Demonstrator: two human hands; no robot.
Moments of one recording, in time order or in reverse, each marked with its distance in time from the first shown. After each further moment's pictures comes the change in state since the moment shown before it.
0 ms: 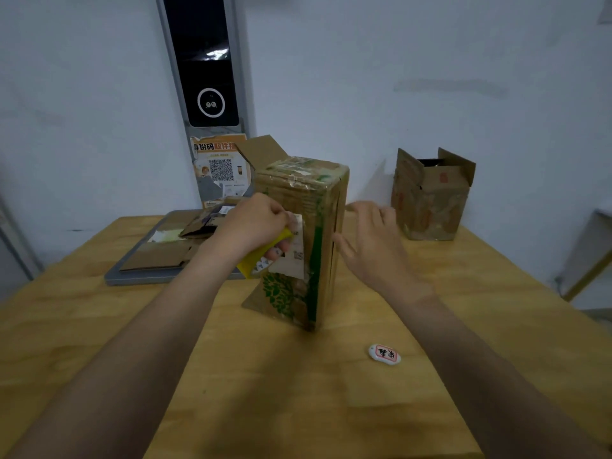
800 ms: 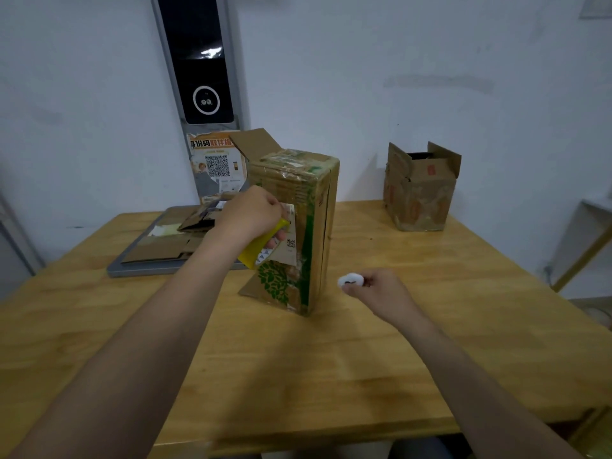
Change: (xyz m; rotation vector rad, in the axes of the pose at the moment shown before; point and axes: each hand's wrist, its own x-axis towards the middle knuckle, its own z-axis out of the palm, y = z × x) left_hand -0.014 0.010 0.008 0.032 0.060 -0.069; right_hand -0.086 0.031 0.004 0.506 -0.357 0.519
